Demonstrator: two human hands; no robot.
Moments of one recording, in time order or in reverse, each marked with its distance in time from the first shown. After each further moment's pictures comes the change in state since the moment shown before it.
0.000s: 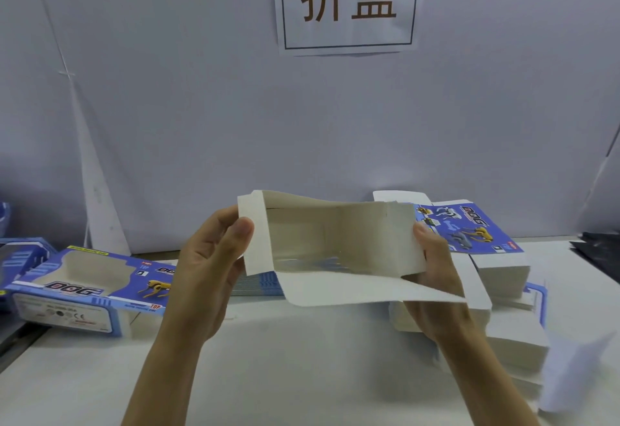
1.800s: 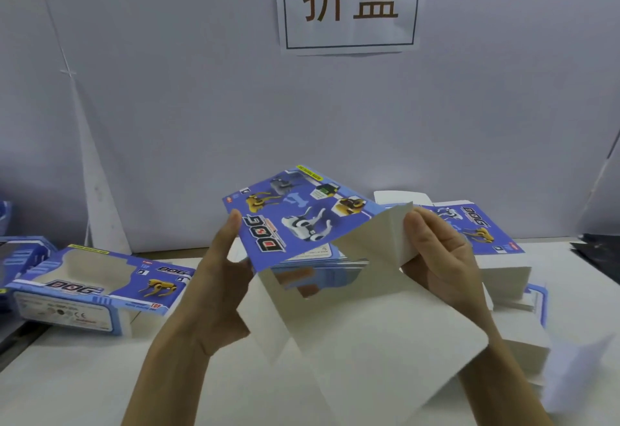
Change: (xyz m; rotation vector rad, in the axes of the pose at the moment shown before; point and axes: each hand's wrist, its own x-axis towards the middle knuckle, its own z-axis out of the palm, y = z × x) left_hand 0.009 0.007 0.015 -0.161 0.060 -0.453; right_hand -0.011 -0.029 0.014 -0.187 -0.194 -0.066
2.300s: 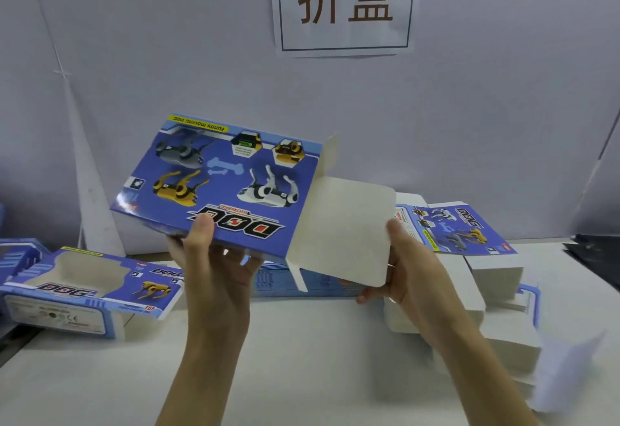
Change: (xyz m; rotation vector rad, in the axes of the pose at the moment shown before) left_hand 0.006 -0.027 -0.001 -0.396 0.184 0.465; right_hand 0.002 0.017 -0.005 -0.077 -0.059 0.194
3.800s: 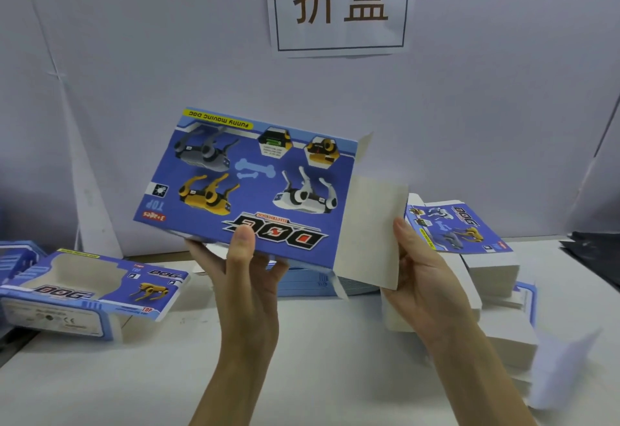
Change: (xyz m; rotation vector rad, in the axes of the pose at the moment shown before) left_hand -0.016 -0.027 0.013 0.041 -0.082 0.049; right_hand 0.010 0.004 -0.003 0.623 0.104 0.061
